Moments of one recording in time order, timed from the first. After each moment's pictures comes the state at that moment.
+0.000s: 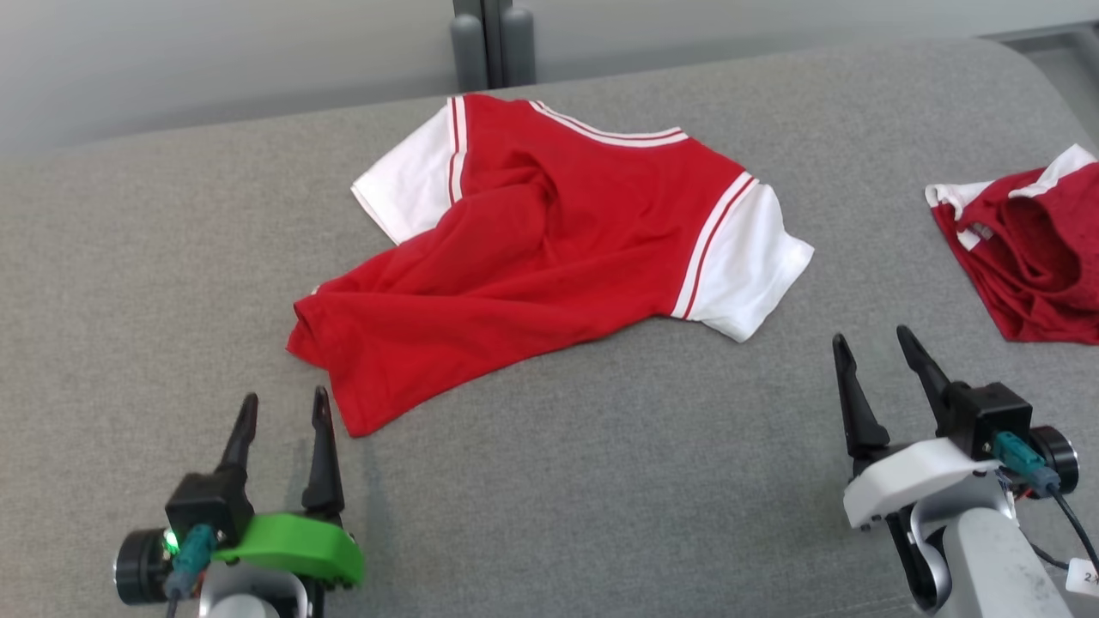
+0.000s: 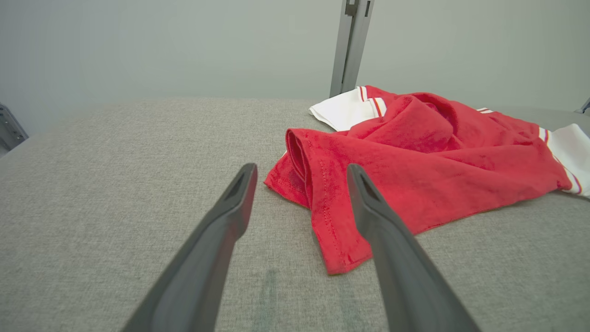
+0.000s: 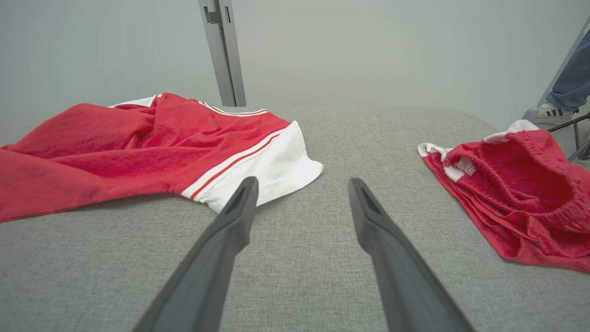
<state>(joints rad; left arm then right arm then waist) -0.11 0.05 -0.04 0.31 -0.18 -0.07 -0.26 -0.22 -0.05 -0.07 0.34 0.07 0.13 -0.26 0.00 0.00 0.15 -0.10</state>
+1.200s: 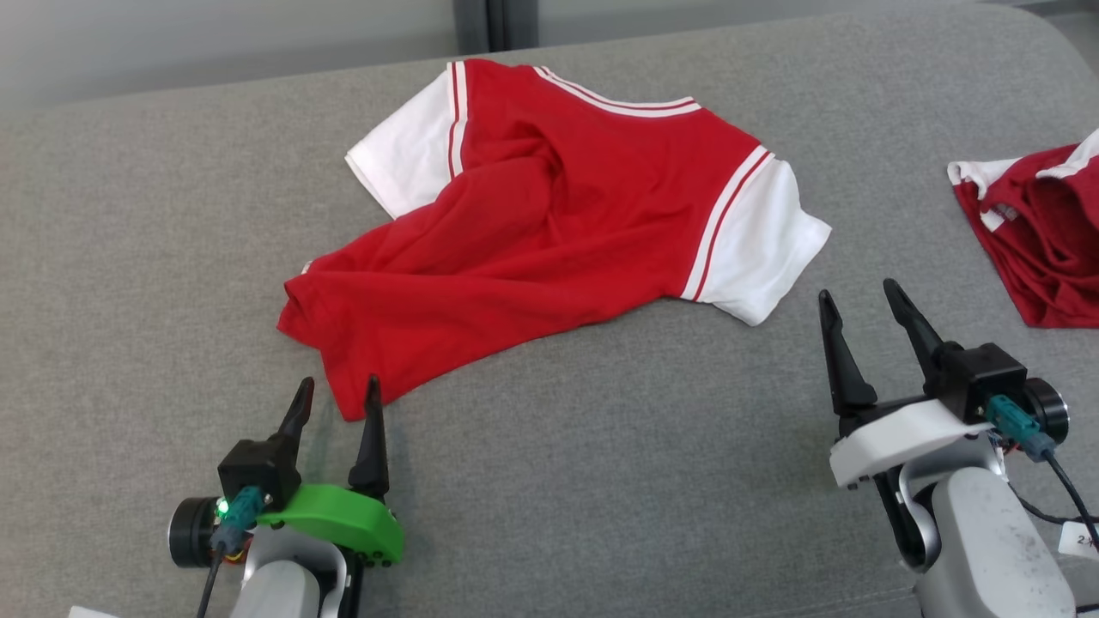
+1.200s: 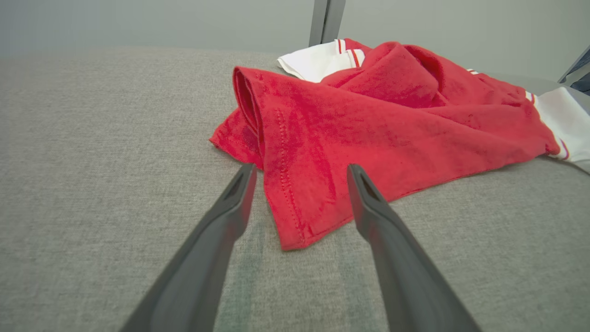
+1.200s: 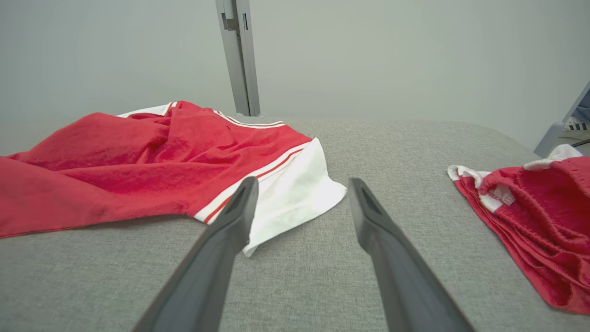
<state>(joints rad) -0.19 0.05 -0.15 0.43 -0.25 -0.07 -0.26 -0.27 -0.05 -0.03 0.30 0.07 0.13 -0.26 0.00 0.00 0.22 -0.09</state>
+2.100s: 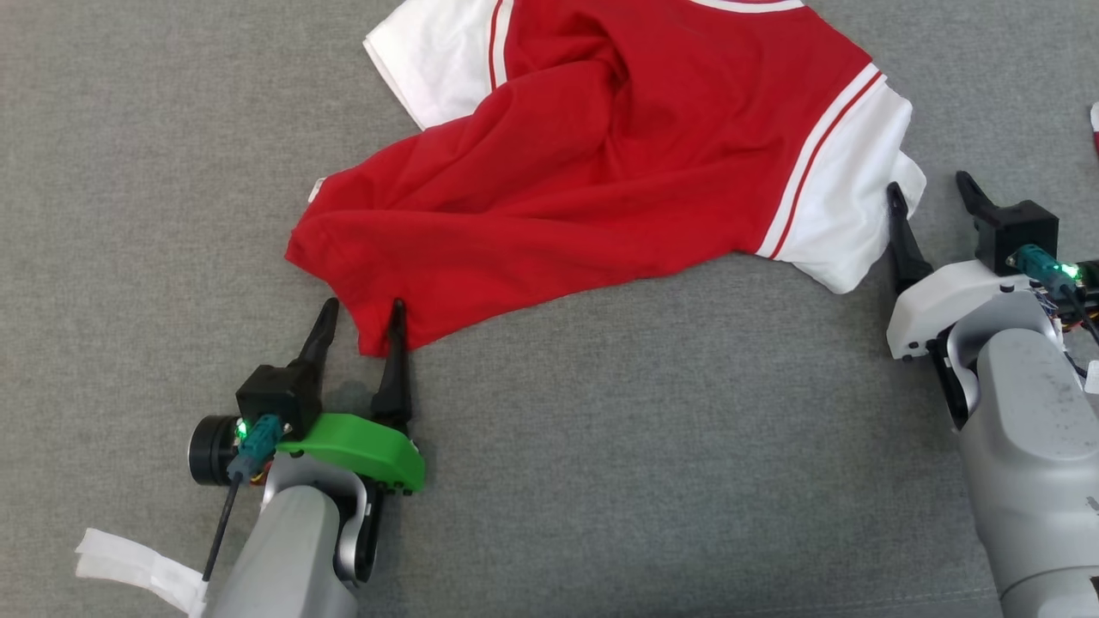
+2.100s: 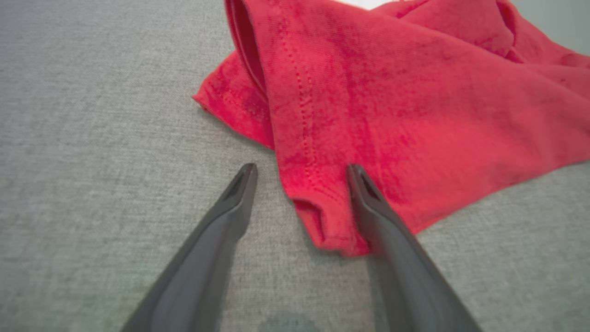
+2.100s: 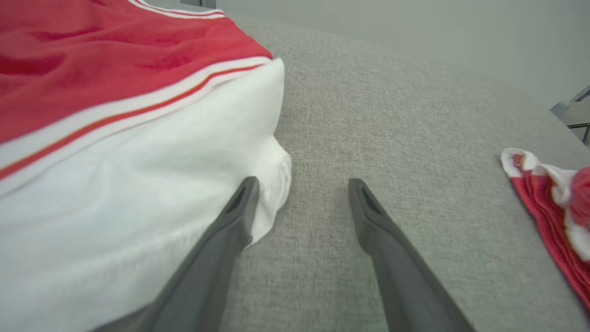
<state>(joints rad) -0.35 0.05 -0.24 0.52 -0.29 -0.04 -0.28 -0.67 -0.11 -0.20 0.77 -0.18 0.13 -0.27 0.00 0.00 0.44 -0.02</state>
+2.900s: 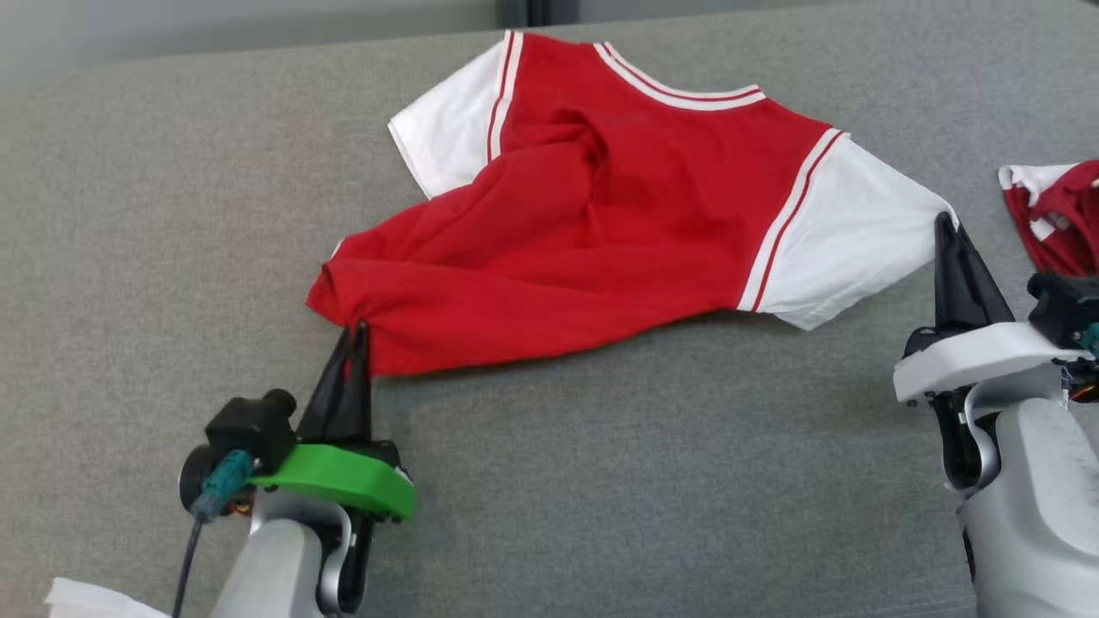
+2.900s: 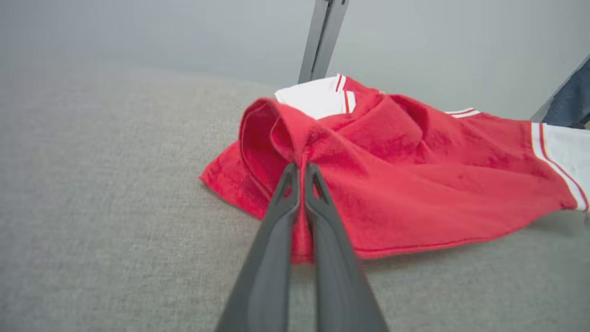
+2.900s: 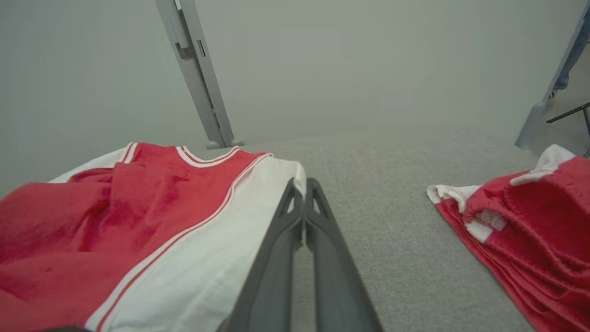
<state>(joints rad) -0.25 0.05 -0.20 0.38 -0.35 -0.12 -0.26 -0.44 -0.09 -0.16 0.46 0.18 0.13 -0.26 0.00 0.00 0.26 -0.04</state>
